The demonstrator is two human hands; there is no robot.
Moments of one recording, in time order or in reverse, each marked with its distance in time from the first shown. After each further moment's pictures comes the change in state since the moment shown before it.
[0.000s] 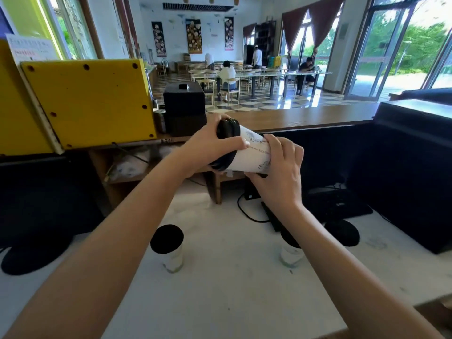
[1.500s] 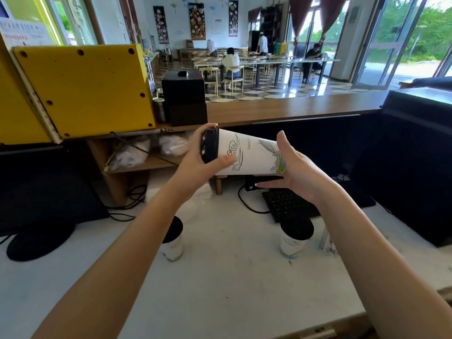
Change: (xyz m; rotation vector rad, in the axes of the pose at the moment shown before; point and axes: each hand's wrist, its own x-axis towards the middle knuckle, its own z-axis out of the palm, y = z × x) left_hand -0.015 -0.070 0.025 -0.356 0.147 0.138; right_hand 0.021 0.036 -0.025 0.959 -0.659 0.644
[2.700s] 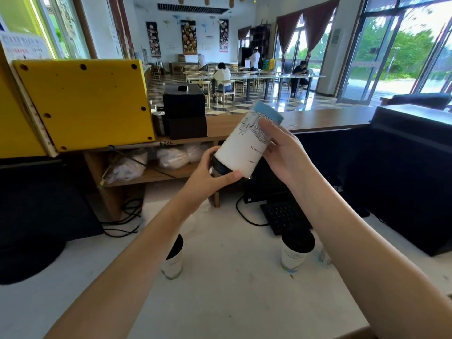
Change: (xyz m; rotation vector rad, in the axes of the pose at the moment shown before) left_hand 0.017 -0.018 -0.007 0.008 -0.094 -0.091; right_hand 0.034 -0.043 0.040 0.485 0.094 -0.323
